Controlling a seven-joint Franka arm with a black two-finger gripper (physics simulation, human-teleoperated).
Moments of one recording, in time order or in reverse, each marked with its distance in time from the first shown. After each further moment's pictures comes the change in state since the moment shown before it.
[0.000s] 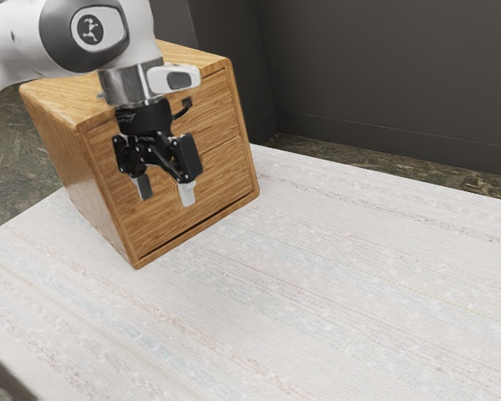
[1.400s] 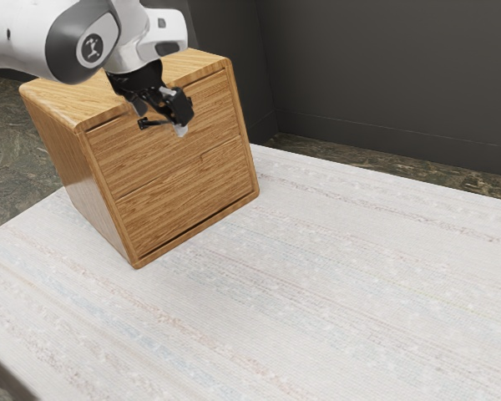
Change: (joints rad) arm 0.002 -0.037 0.010 -0.042 0.318 0.562 0.121
